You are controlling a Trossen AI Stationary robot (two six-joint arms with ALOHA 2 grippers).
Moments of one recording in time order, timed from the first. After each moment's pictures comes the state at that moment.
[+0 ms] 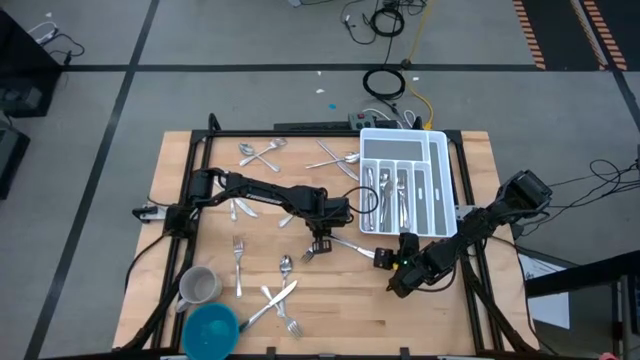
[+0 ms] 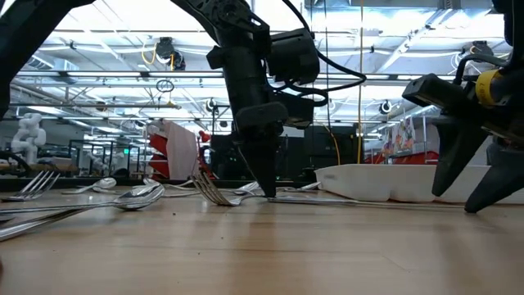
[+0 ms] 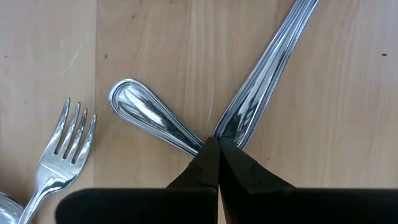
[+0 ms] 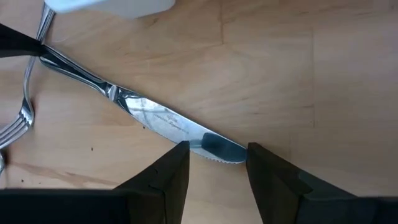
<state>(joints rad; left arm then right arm) 0.01 2.18 1.53 -0.71 0.11 -0.07 0.59 1.60 0.71 -0.42 0.48 2.26</state>
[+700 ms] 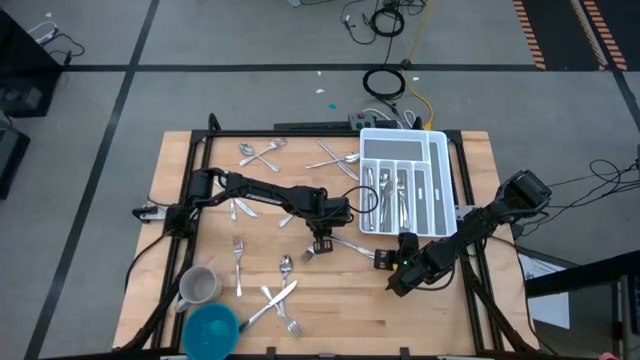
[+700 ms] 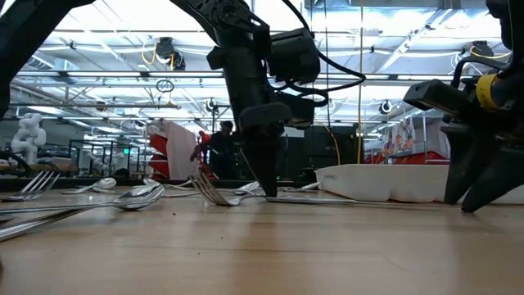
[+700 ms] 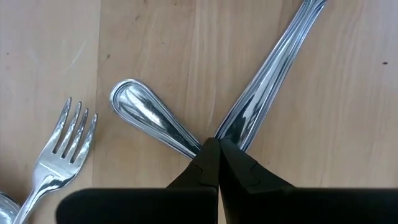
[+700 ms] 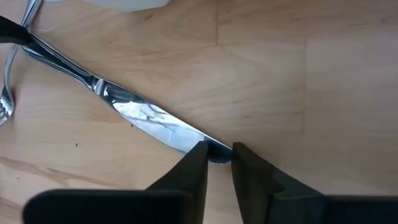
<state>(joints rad) 0.01 2.18 1.52 -0.67 0.10 -0.10 0.57 1.60 0.70 -0.41 0.48 2.18</state>
